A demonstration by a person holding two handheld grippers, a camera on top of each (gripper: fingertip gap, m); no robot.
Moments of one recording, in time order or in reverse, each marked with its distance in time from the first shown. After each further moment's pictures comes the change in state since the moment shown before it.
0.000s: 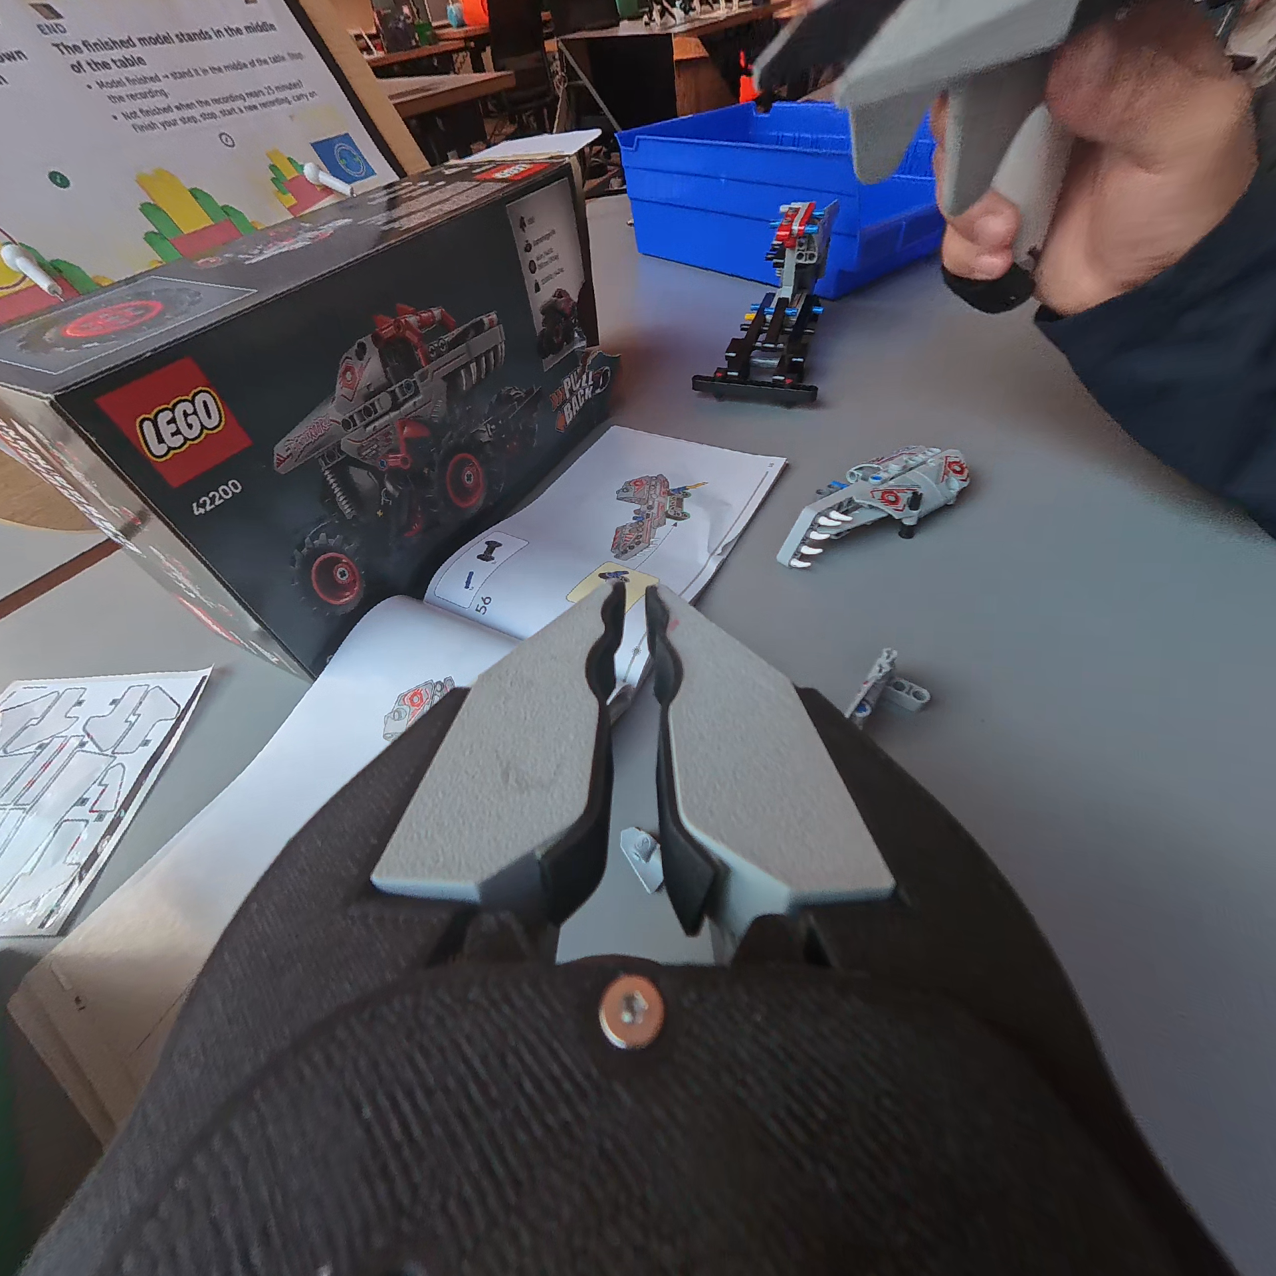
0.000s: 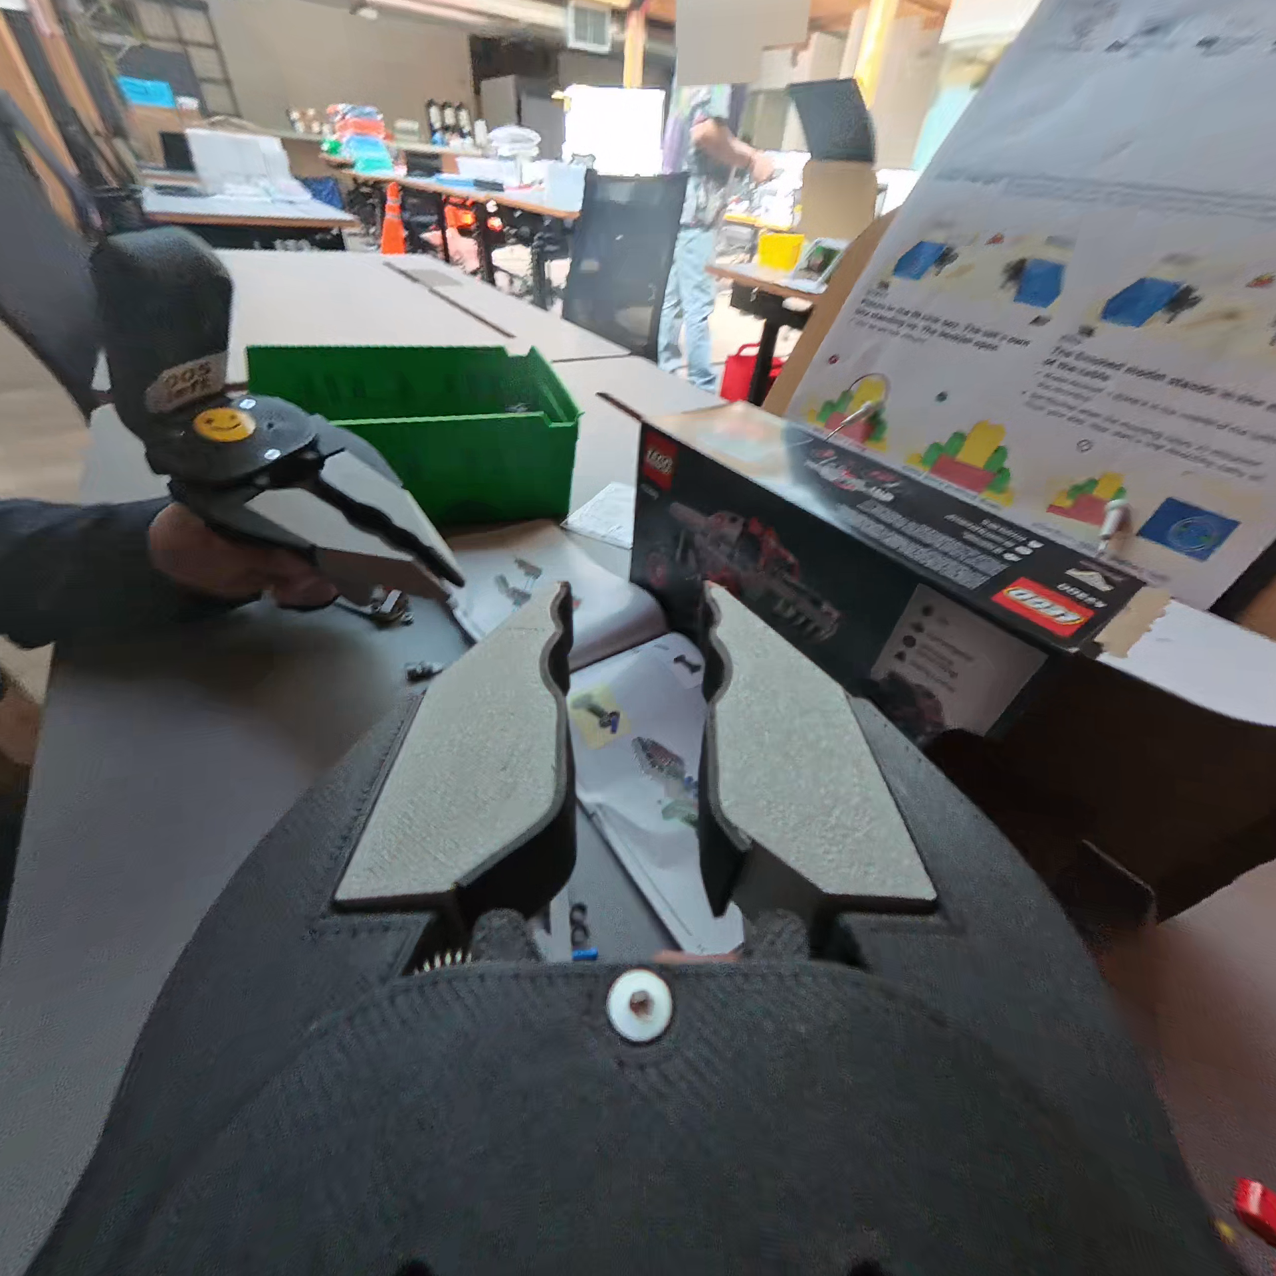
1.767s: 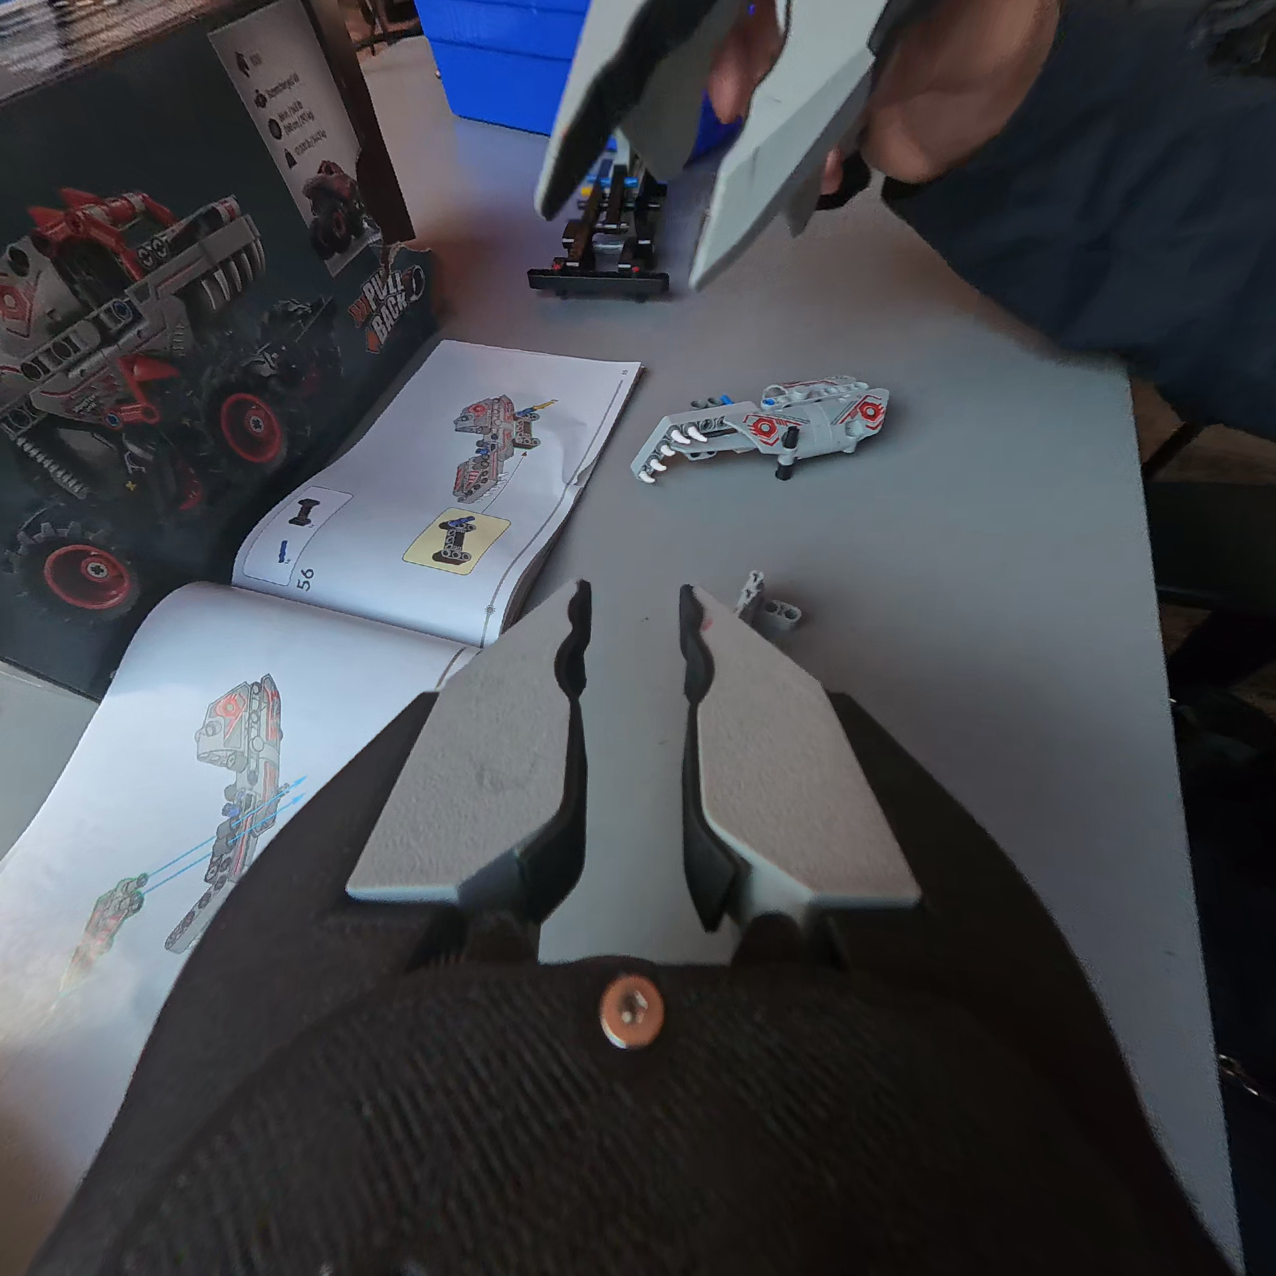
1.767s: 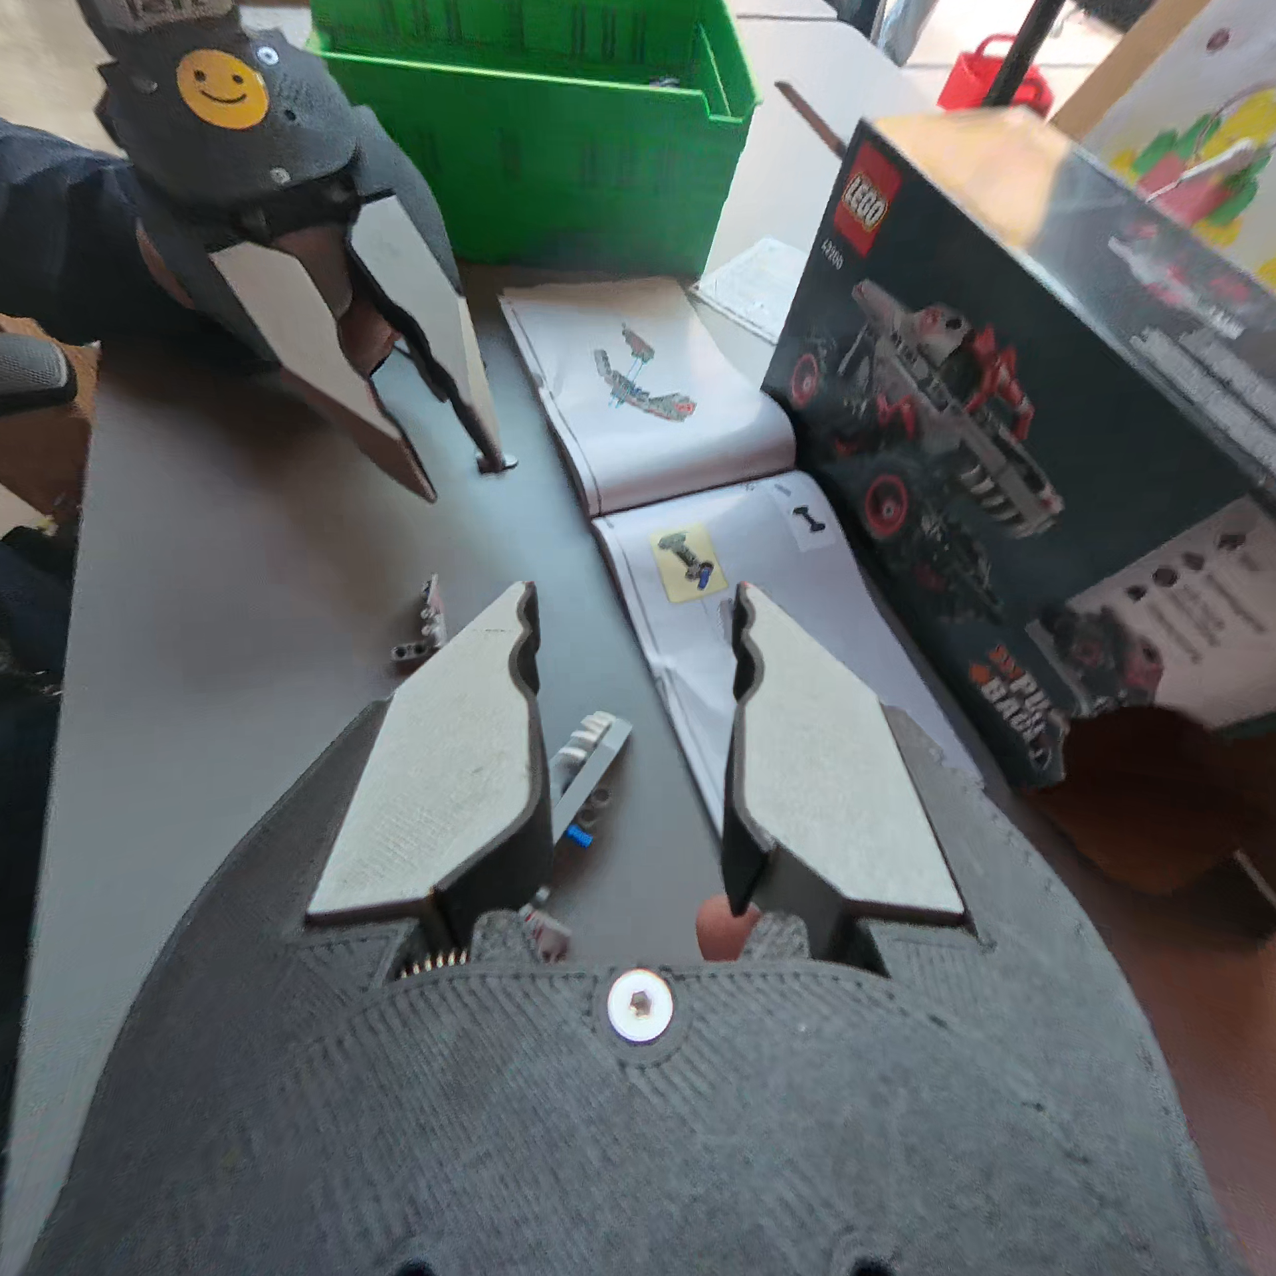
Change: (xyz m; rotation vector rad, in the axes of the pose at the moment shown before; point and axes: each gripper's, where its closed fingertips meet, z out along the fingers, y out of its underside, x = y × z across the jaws) left arm 0.049 0.025 0.007 -0.146 0.202 0.046; right arm -0.030 0.062 0.023 -0.341 -0.196 -0.121
